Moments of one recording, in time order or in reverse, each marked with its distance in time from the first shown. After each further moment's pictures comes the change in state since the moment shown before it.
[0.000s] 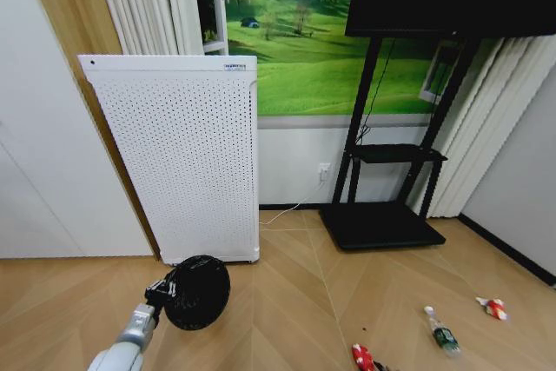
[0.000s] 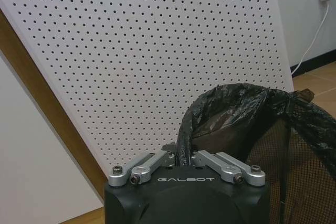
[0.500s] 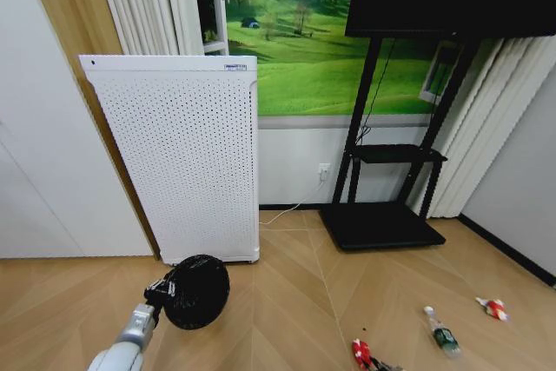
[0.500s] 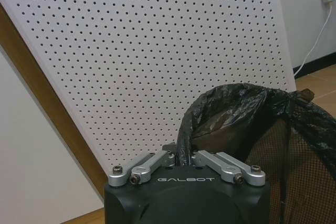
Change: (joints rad) left arm -0.003 -0.006 -0.003 0.003 0.001 -0.006 -0.002; right arm -0.018 -0.014 0.031 0.048 -0.015 0.017 0.000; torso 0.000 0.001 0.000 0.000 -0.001
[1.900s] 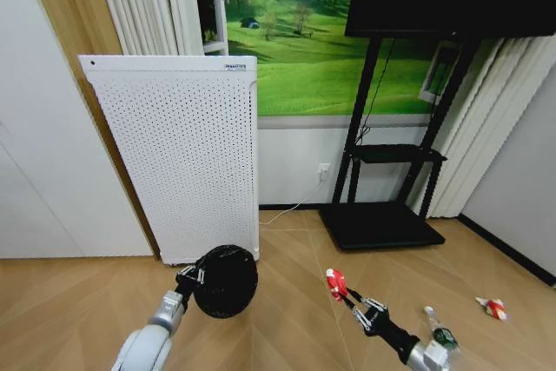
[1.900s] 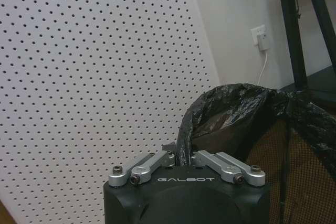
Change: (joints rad) left arm -0.101 0.023 0.209 -0.059 -0.002 0.014 -0.005; right arm -0.379 -0.090 0.477 0.751 -0.118 0.324 -0.314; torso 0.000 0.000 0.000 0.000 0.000
